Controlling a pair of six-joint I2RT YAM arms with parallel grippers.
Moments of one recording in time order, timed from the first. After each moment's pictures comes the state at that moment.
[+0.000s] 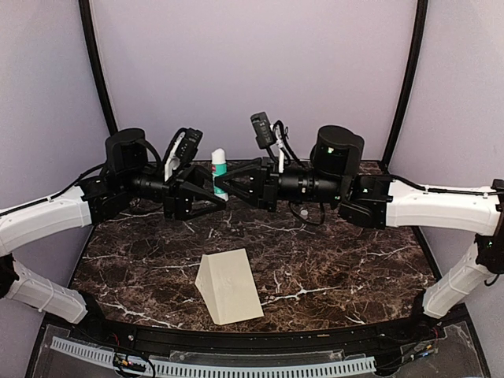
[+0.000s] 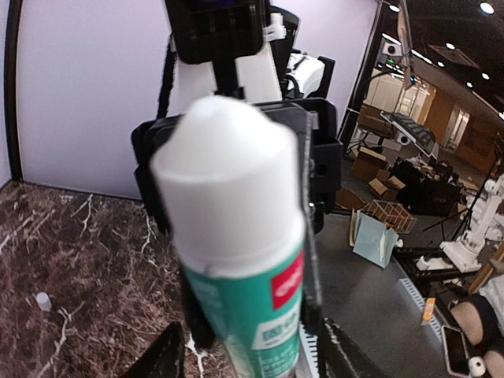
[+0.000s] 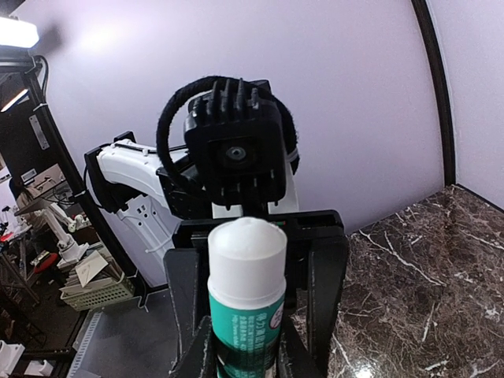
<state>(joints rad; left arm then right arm) -0.72 1.24 1.00 0.13 1.01 -0.14 1.08 1.48 1.21 0.32 -0.45 0.35</state>
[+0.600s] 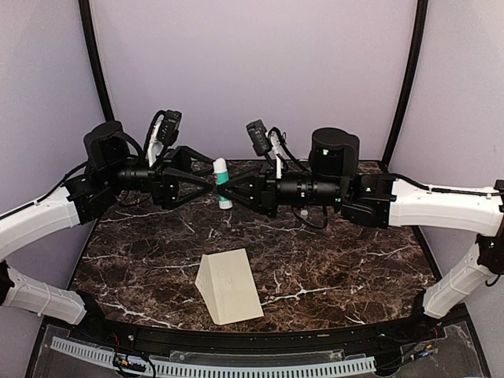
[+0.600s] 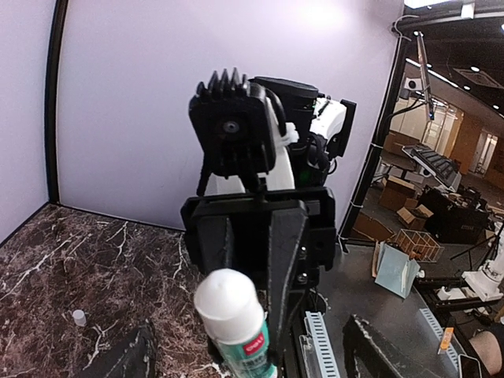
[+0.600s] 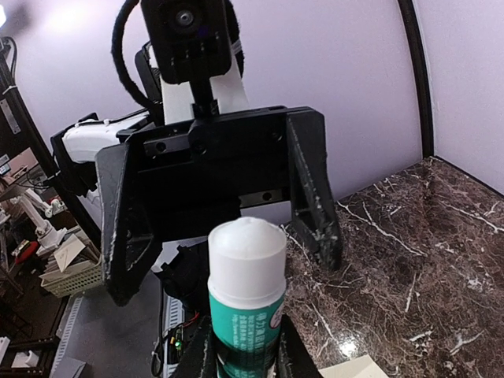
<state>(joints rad) -0.68 1.16 0.99 0.19 0.93 -0.22 1.09 1.46 1.22 0.18 -0.38 0.30</state>
